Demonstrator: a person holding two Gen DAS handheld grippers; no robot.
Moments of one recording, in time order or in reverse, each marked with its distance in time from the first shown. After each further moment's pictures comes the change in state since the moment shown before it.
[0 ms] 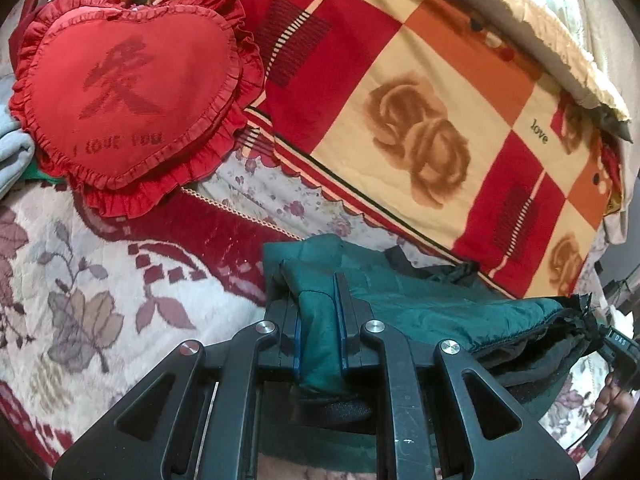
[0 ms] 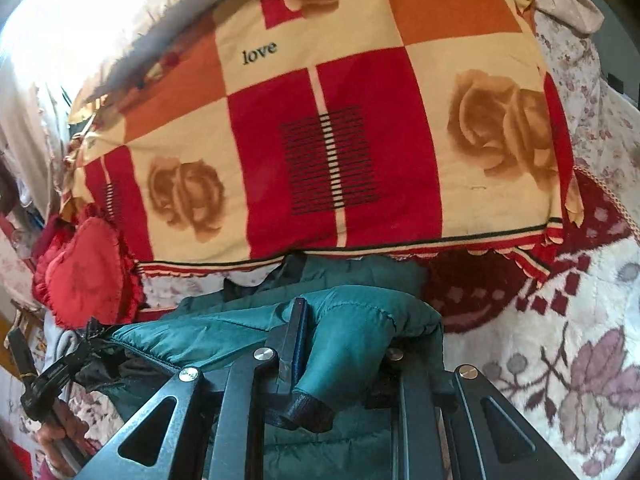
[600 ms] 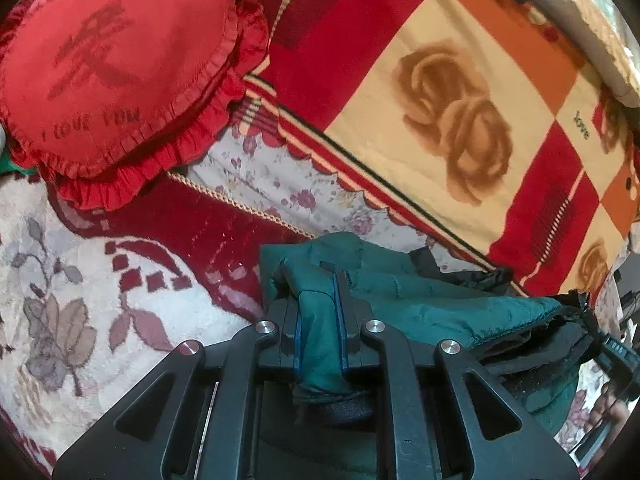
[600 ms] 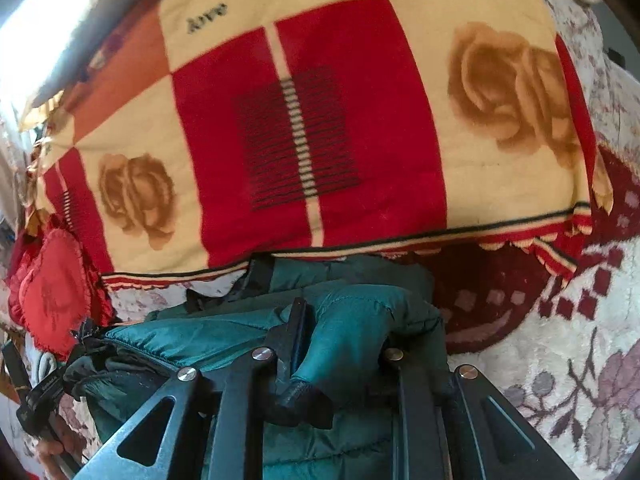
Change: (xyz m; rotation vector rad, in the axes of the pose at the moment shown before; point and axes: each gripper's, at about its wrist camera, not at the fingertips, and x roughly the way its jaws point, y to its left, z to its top) left arm 0.075 0.002 0.011 -0.034 0.081 0.047; right arm 0.074 -0.017 0.009 0.076 0.063 -0.063
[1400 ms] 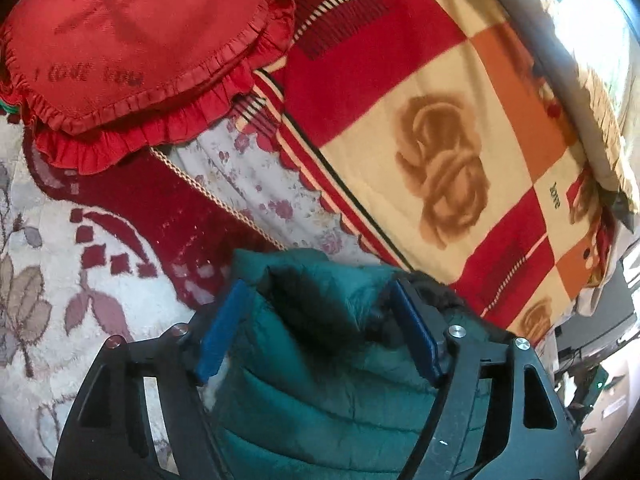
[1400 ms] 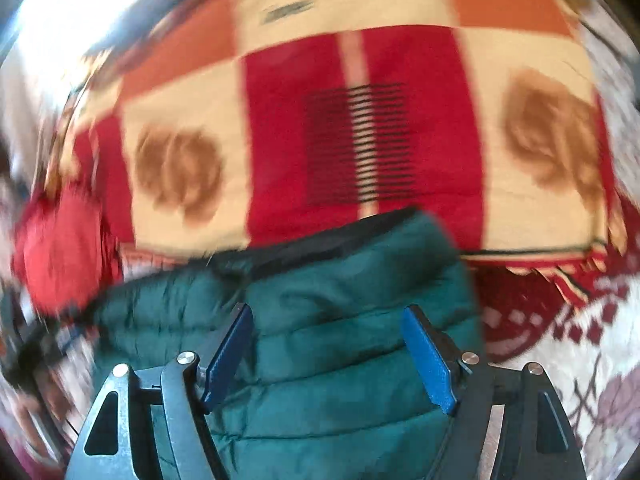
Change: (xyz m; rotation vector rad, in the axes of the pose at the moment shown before) left arm -0.006 0.026 0.006 -0.198 -0.011 -0.203; right arm -0.010 0.065 -0.023 -0.236 -0.048 0.026
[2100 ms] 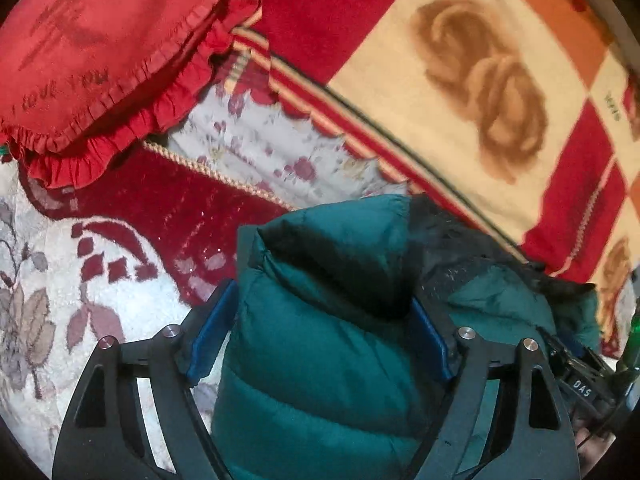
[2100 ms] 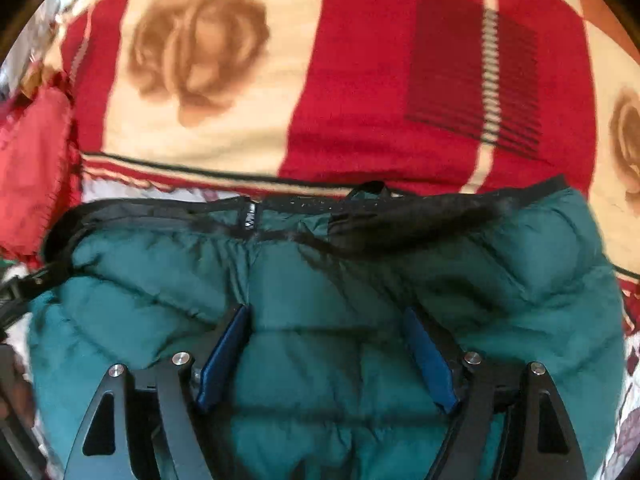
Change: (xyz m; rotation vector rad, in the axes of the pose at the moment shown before) left arm 0.062 -0.019 -0.028 0.198 0.037 0.223; right arm 0.105 0.053 -0.017 -0.115 0.136 -0.065
